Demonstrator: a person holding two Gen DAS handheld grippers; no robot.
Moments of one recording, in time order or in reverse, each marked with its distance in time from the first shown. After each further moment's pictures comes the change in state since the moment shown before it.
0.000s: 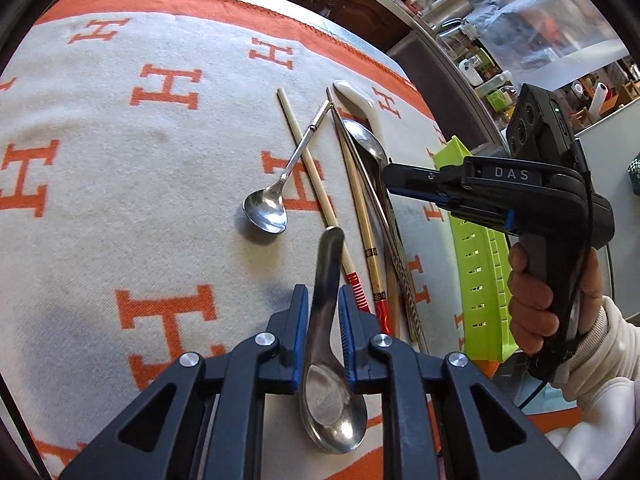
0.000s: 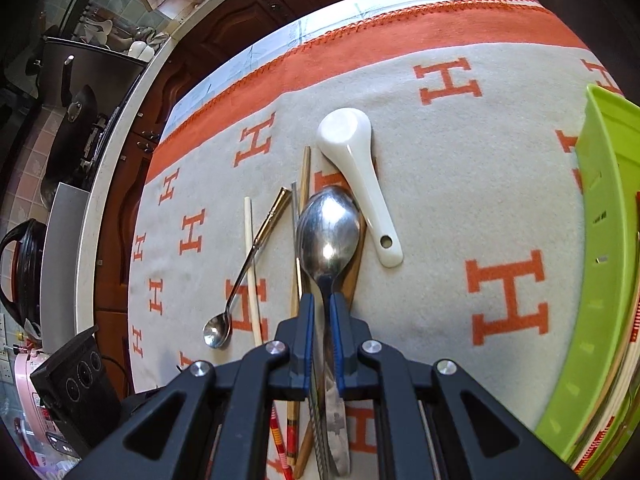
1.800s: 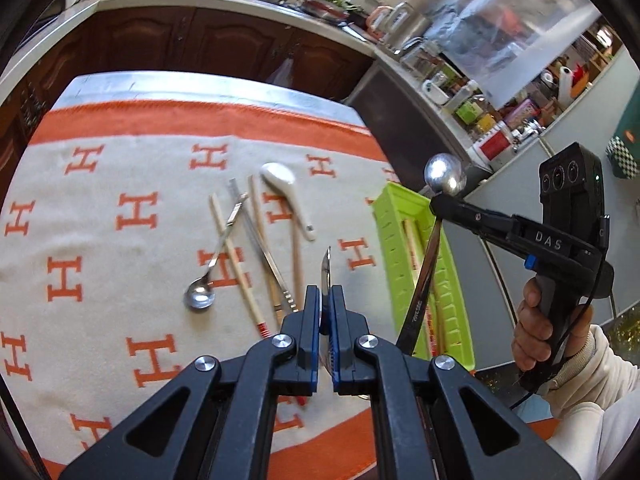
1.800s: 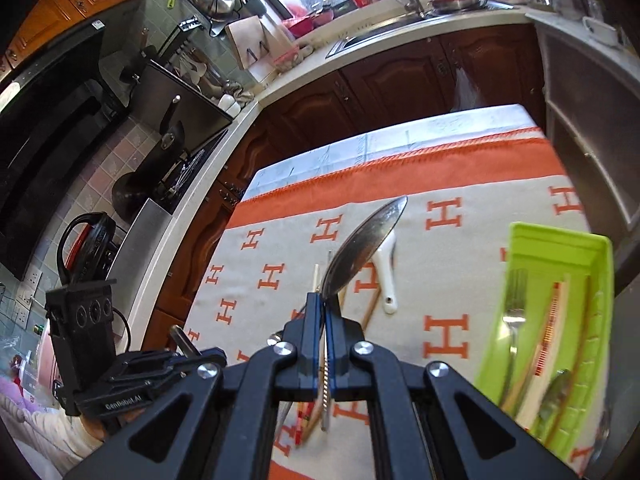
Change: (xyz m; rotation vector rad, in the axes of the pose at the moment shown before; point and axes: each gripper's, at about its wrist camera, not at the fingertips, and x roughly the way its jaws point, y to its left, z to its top) left arm -0.072 -0.109 0.027 0.158 -0.140 0.062; right arm -0.146 -0.002 -0.023 -0.204 -0.292 0.136
